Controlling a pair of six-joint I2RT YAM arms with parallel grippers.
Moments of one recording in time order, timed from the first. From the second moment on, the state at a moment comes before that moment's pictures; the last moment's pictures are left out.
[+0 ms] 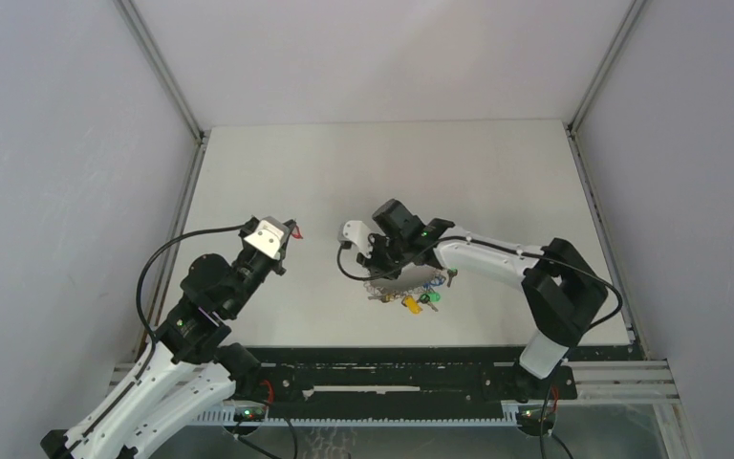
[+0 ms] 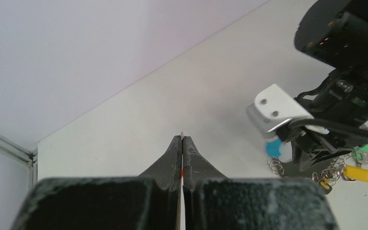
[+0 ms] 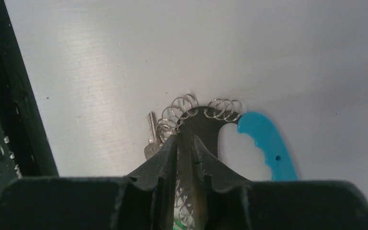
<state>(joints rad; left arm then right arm) -0.68 0.50 0.65 -0.14 -0.15 0.27 0.85 1.70 1.17 -0.46 -0.32 -0.43</state>
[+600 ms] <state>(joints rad) -0.68 0.50 0.65 -0.14 -0.15 0.27 0.72 1.65 0.73 0.29 -0.64 -0.50</state>
